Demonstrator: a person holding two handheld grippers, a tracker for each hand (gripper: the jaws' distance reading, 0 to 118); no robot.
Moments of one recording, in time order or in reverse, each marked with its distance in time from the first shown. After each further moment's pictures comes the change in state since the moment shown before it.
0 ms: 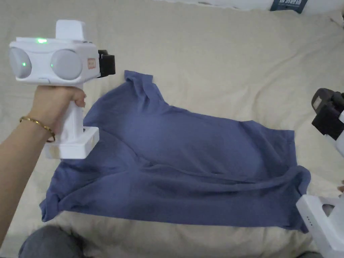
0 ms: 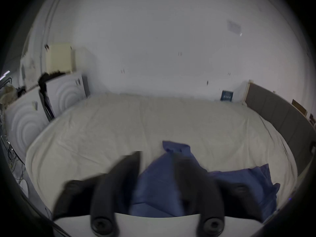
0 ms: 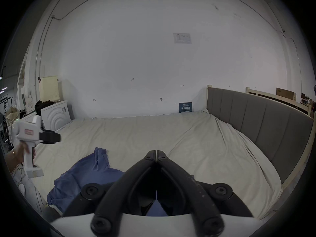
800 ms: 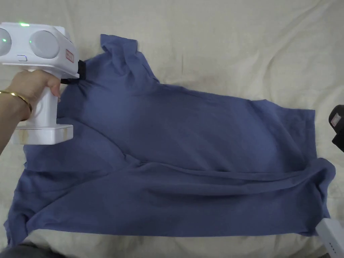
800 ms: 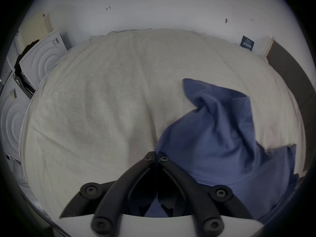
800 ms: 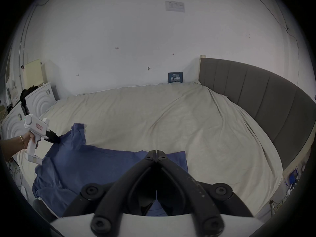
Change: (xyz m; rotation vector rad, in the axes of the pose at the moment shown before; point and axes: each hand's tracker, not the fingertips) left arm -0.015 -0.038 -0.166 -0.401 0.014 -0.051; right arm 0.027 -0.041 -0.072 -0.254 -0.097 -0.020
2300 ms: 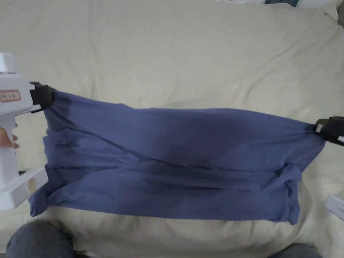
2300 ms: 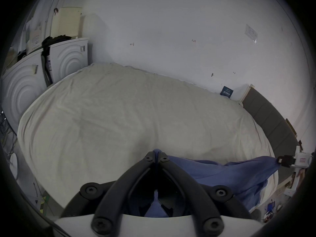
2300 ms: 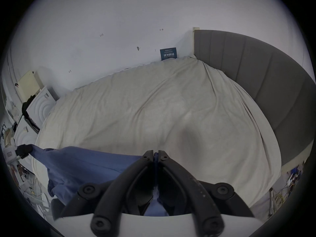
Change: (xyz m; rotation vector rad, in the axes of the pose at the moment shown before) left arm -0.053 -0.134 0.216 0.338 -0.086 0.200; right arm 0.091 0.020 0.016 -0.235 0.065 -0.116
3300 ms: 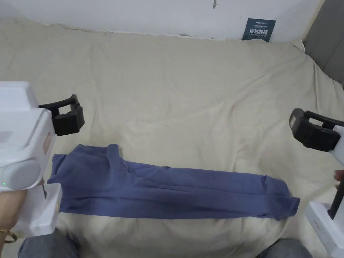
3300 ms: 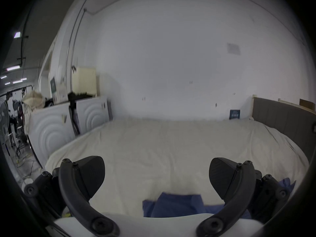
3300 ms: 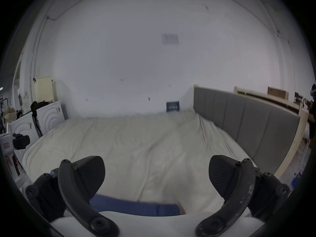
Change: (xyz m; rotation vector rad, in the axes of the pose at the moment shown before) left arm 0.065 -0.052 0.099 0.550 0.184 -0.223; right arm -0.060 -0.055 0.128 0.546 -0.020 0.147
